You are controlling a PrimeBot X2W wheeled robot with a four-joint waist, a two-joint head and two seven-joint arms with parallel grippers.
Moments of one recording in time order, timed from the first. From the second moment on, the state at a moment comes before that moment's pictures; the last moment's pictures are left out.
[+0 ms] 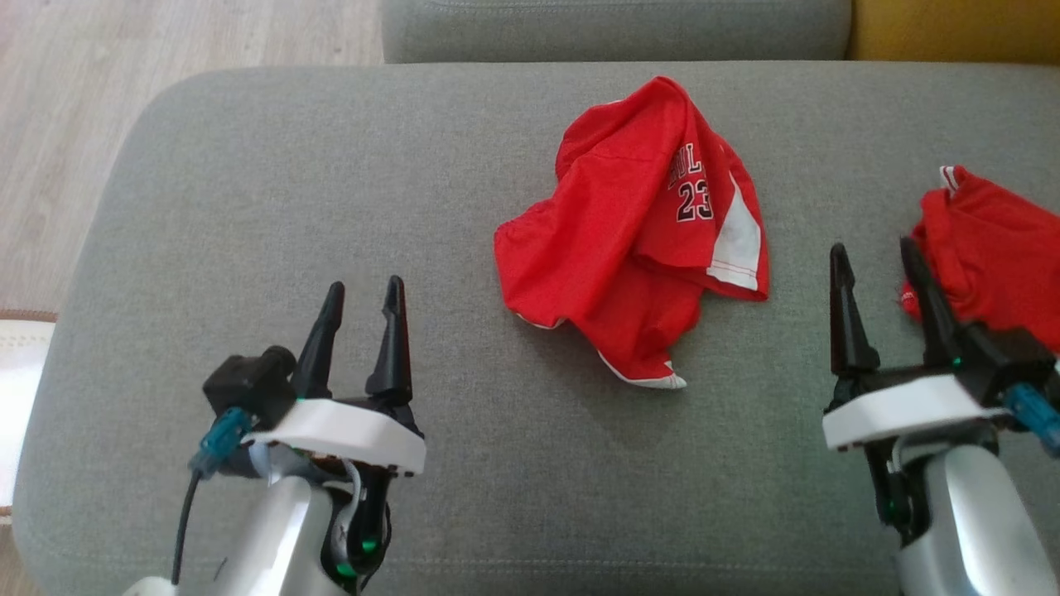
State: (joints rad) left arm -0.18 0.04 -0.32 0.23 -0.44 0.08 -0.26; right arm -0.18 -0.07 -0.02 0.23 0.10 0.13 -0.17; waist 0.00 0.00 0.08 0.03
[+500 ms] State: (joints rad) left arm -0.18 0.04 -0.35 0.23 -0.44 0.08 -0.26; right arm -0.04 -0.06 0.17 0.21 0.06 0.13 -0.04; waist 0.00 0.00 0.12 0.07
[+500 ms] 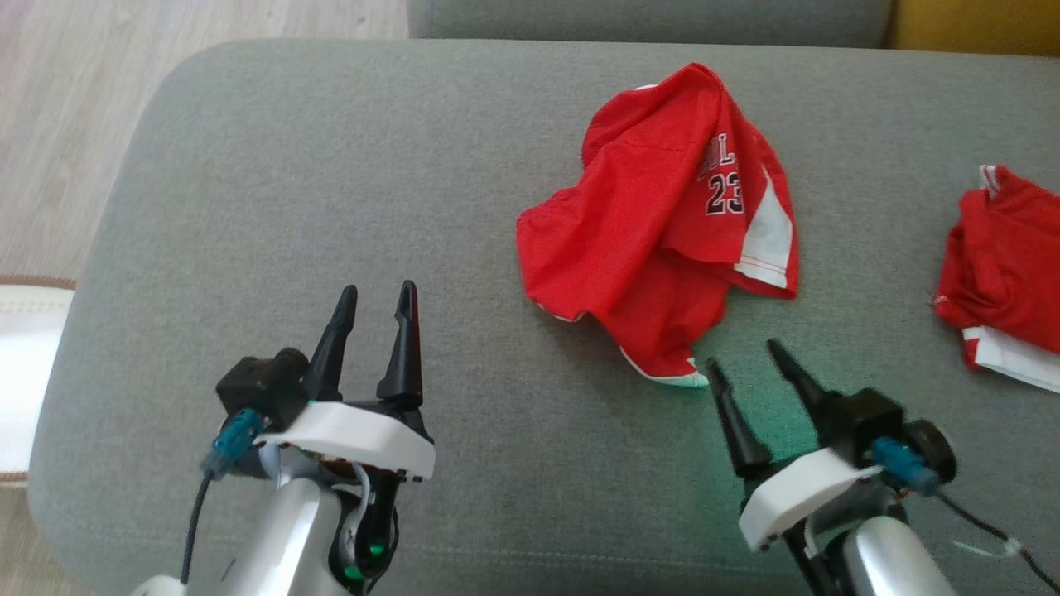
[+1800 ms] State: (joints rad) left arm -0.22 0.04 -0.36 0.25 -0.44 0.08 -0.26; right arm -0.23 -0.16 -0.04 0.35 0.10 0.13 -0.01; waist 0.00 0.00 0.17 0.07
